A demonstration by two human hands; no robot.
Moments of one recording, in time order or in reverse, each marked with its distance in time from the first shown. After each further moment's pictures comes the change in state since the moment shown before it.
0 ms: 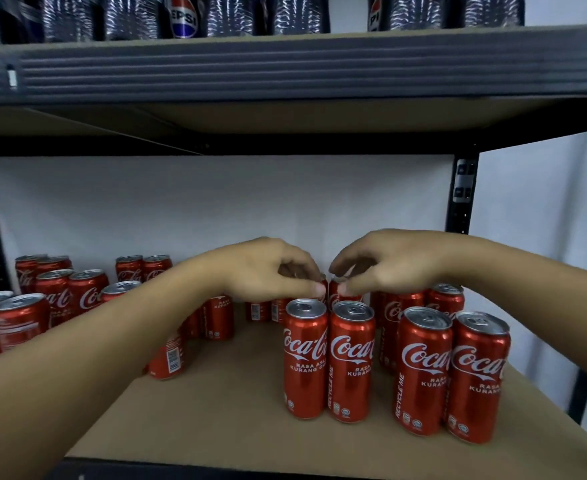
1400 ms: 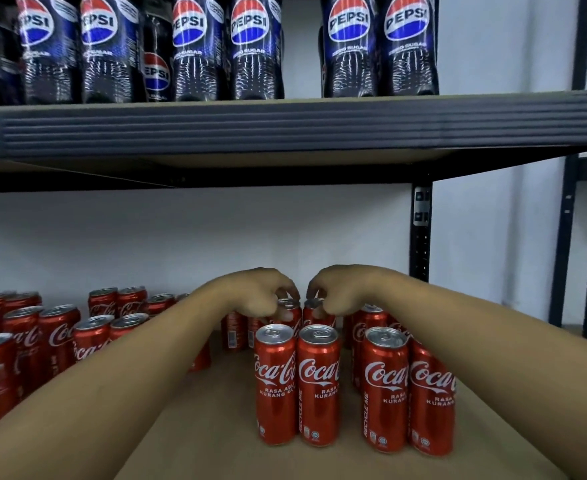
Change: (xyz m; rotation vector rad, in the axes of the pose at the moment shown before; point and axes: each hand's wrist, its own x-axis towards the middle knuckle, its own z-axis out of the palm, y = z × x) left_hand 0.063 -0.007 0.015 0.230 -0.071 -0.192; right_hand 0.050 0.023 0.020 -0.148 -0.052 0.182
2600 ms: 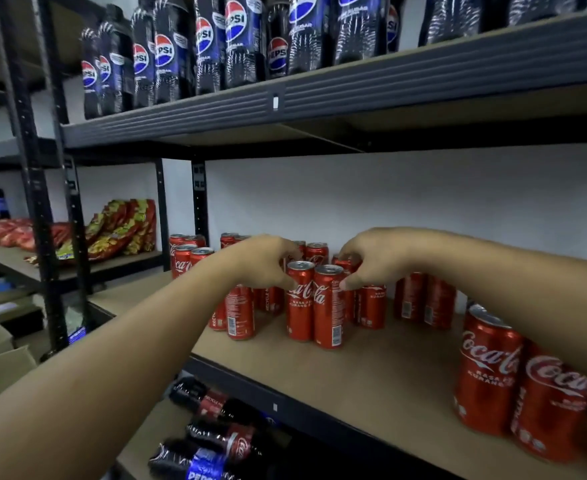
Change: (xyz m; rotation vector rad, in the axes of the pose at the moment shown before) left_hand -0.221 -0.150 -0.025 0.129 0.188 -0.504; right_hand 0.041 -0.212 -0.015 -0.075 0.031 -0.440
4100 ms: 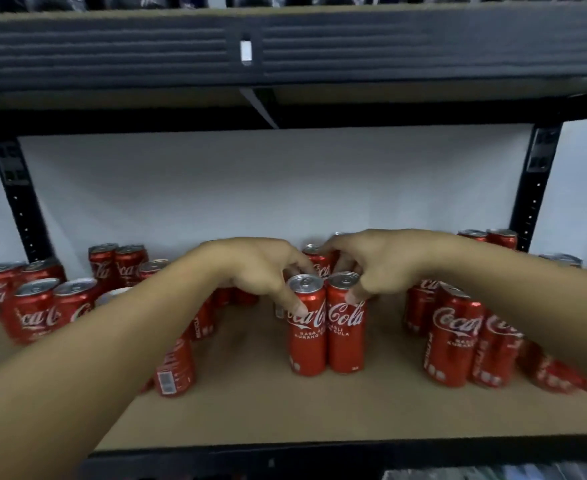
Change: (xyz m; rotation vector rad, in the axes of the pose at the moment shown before) left_hand 0.098 -0.001 0.016 -0.404 -0.519 0.602; right_hand -0.007 -0.002 0.008 0.208 -0.081 0.389
